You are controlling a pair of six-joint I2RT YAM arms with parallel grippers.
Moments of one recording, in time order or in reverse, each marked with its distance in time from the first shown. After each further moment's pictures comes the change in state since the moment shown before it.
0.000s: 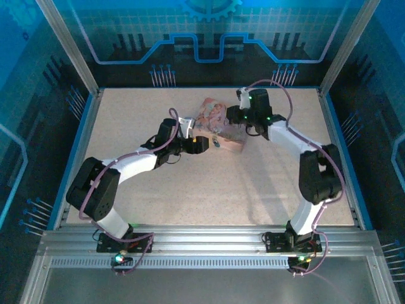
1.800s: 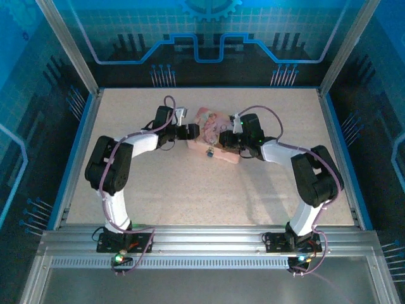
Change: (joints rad) left arm 0.169 0.275 0.220 -0.088 0.008 0.079; right arm 0.097 -0.062 -0.365 0.244 -0.058 0.181
